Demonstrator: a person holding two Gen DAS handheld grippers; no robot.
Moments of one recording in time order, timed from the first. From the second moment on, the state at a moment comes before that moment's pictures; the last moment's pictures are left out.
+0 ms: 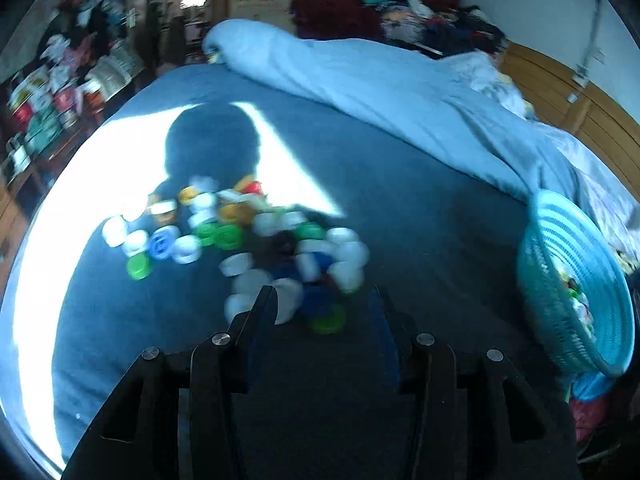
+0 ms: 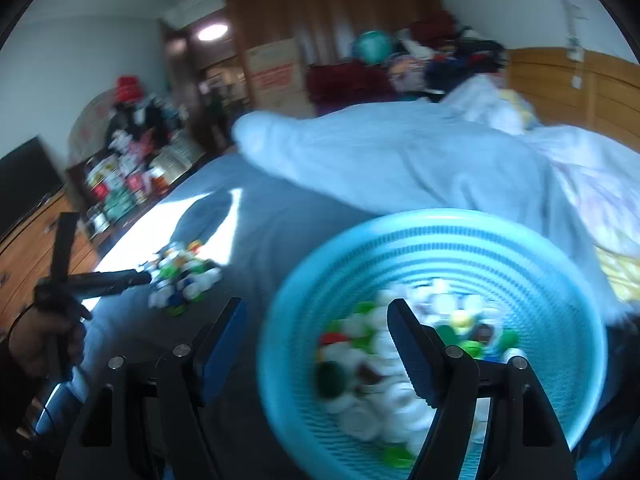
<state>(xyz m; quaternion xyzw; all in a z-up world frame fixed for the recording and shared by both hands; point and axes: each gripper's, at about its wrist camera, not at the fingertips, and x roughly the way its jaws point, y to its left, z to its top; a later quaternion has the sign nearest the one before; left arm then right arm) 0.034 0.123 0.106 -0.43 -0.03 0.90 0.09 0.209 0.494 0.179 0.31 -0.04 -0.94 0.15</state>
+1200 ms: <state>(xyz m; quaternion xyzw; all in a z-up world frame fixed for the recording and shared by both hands) -0.040 -0.077 0.064 -0.32 -0.09 0.94 0.04 0.110 0.242 0.070 0.46 0.06 -0.83 0.31</state>
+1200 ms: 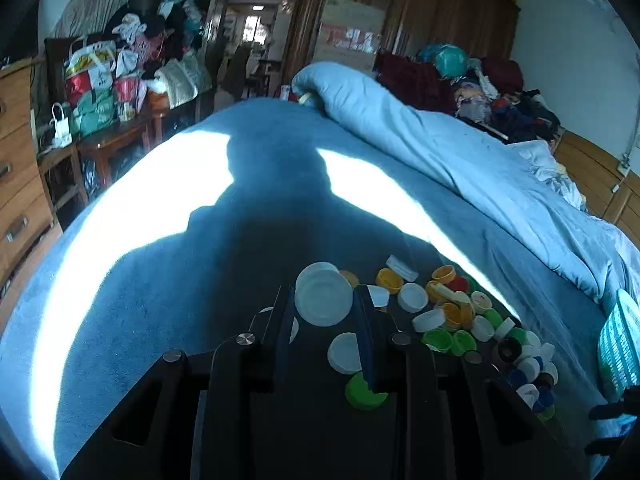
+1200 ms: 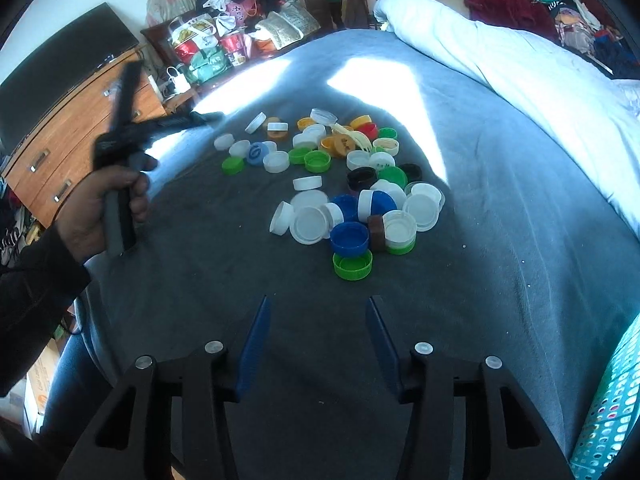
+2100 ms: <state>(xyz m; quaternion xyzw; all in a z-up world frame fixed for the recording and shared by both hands) -0.074 -0.086 0.007 -0.43 -0.12 0.89 0.12 0.058 0.099 0.027 0.48 0.07 -0.78 0.39</state>
